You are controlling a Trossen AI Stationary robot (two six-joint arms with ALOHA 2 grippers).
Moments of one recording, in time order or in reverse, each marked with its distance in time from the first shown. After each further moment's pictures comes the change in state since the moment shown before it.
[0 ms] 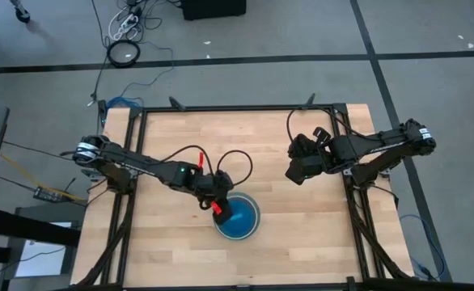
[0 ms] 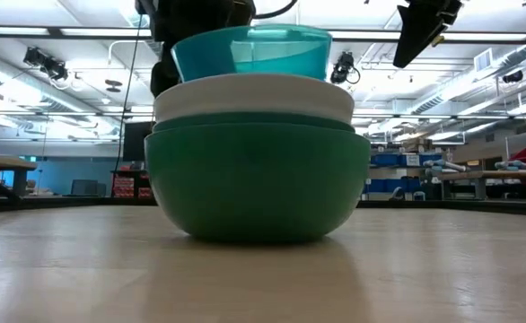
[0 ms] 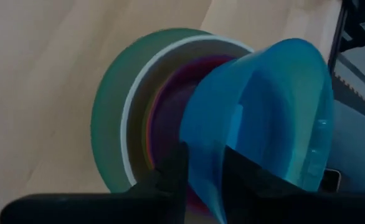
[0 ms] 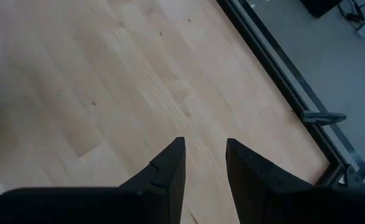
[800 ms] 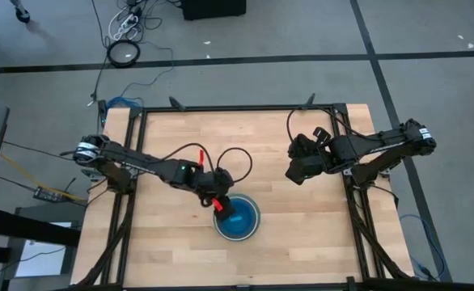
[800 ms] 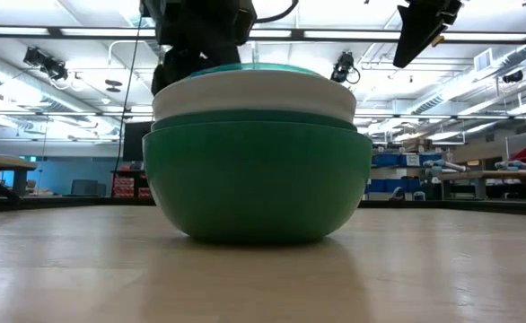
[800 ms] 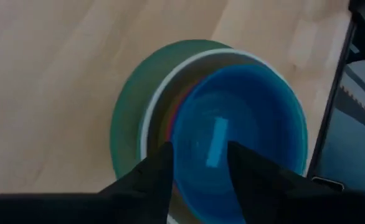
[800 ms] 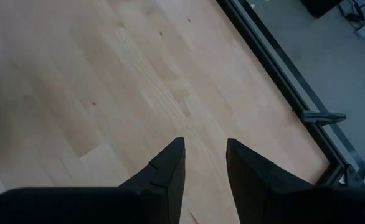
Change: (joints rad) left arm 0.023 0.000 0.002 -0.005 -0.008 -0.029; right arm 0.000 0.000 0.000 0.000 0.000 0.000
